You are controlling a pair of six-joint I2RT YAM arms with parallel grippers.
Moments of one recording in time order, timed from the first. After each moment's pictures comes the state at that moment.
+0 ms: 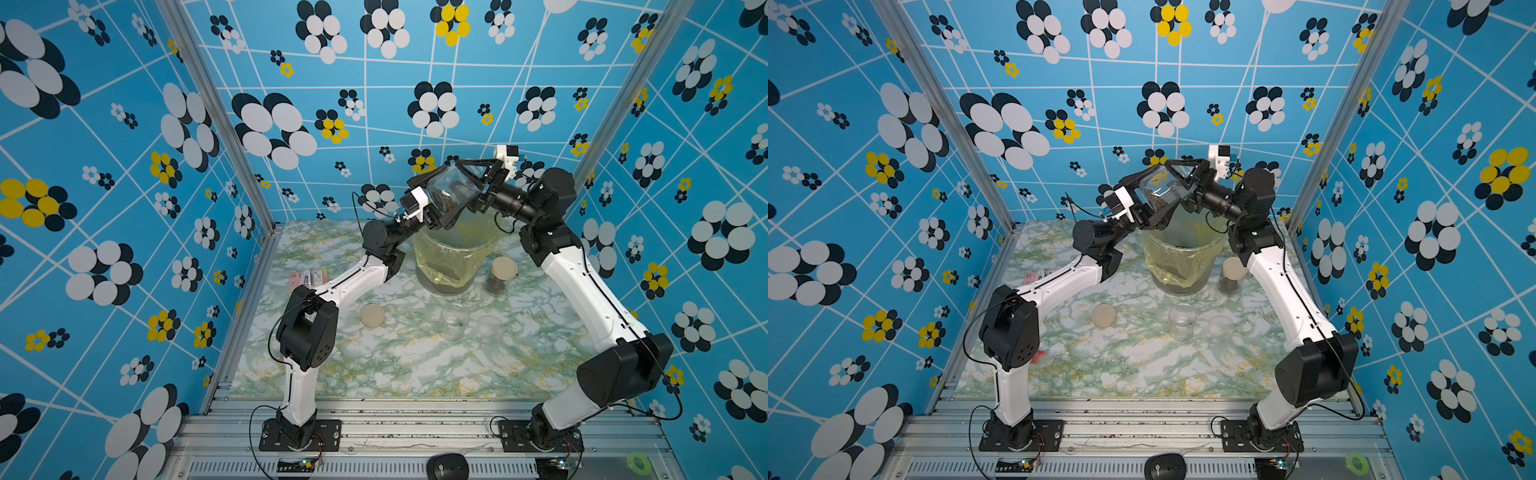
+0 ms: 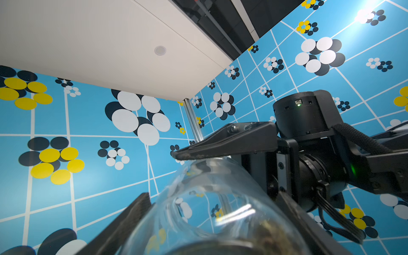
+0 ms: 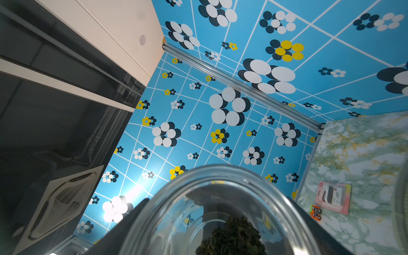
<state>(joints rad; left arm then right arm) -0.60 1.98 1.65 1.22 0.53 -0.02 0.26 1.60 1.66 0.21 -0.79 1.29</state>
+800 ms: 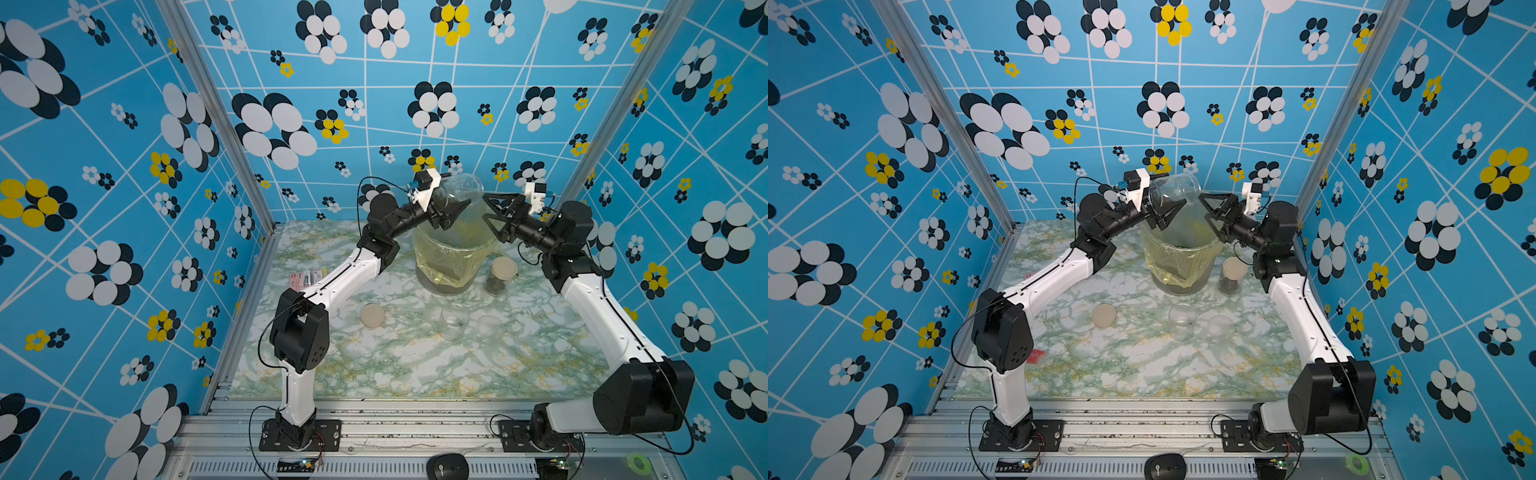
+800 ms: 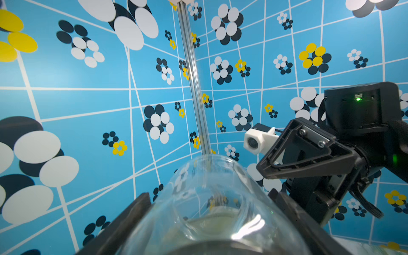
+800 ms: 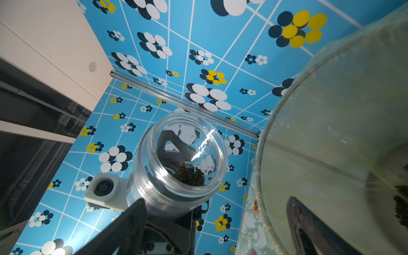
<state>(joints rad) -0.57 1.93 1.76 0.56 0.58 -0.03 0.05 1.39 1.26 0.15 -0.74 1.12</state>
